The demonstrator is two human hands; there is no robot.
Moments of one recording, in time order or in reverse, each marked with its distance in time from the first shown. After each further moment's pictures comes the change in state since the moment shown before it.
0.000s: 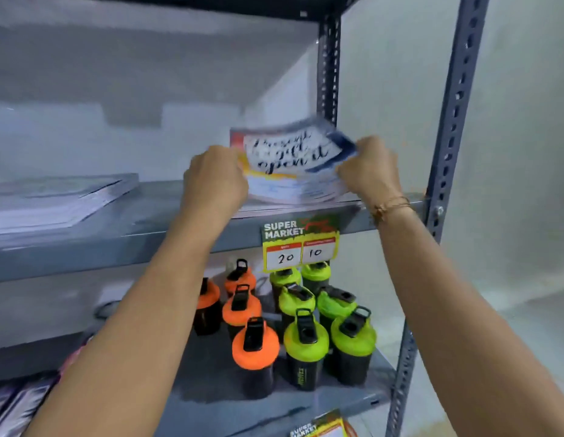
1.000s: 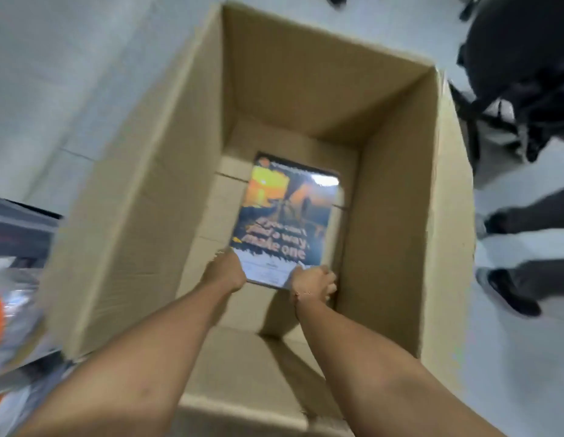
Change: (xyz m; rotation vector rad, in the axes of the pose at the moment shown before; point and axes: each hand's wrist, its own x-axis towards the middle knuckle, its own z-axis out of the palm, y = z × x) left_hand -0.548 0.067 0.499 0.331 -1.715 0.514; right_hand -0.484 0.553 -0.038 -0.353 0.209 1.981
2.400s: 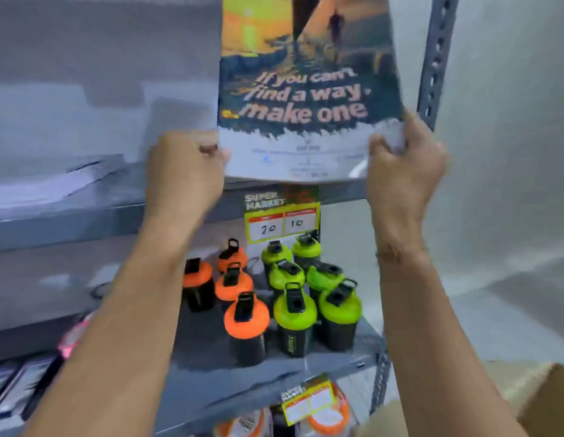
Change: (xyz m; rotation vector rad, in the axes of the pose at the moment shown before) left_hand -0.610 -0.212 -0.312 -0.448 1.952 -0.199; right_hand -0.621 -0.156 -0.216 1.054 -0.209 -1.840
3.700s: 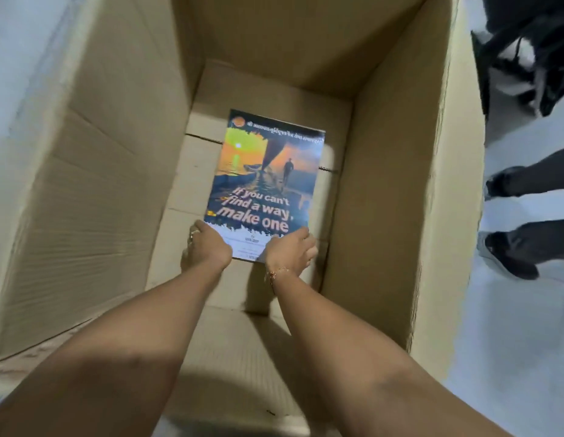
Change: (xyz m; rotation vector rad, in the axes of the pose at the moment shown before) left_hand -0.606 -0.043 0.438 0.573 -1.684 -0.176; right_hand -0.361 0.466 -0.373 -0.982 0.144 1.777
